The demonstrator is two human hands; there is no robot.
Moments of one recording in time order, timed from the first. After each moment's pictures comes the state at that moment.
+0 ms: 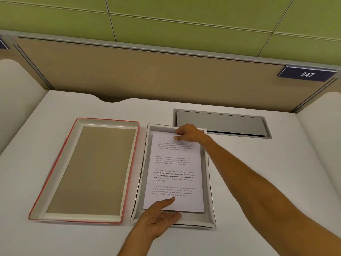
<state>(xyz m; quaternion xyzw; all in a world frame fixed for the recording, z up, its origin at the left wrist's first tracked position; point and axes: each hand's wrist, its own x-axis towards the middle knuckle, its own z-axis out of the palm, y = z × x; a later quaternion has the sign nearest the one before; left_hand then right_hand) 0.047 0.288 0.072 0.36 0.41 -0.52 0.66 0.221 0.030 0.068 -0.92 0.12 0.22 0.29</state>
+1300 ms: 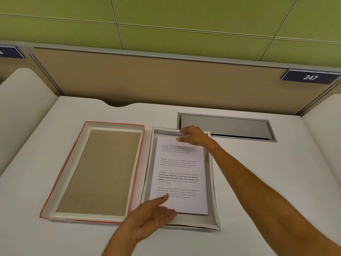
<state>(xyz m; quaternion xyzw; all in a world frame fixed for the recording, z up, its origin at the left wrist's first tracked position) 0.065 0.324 0.104 0.42 0.30 -0.53 0.68 0.206 0.041 0.093 -0.92 0.12 0.16 0.33</state>
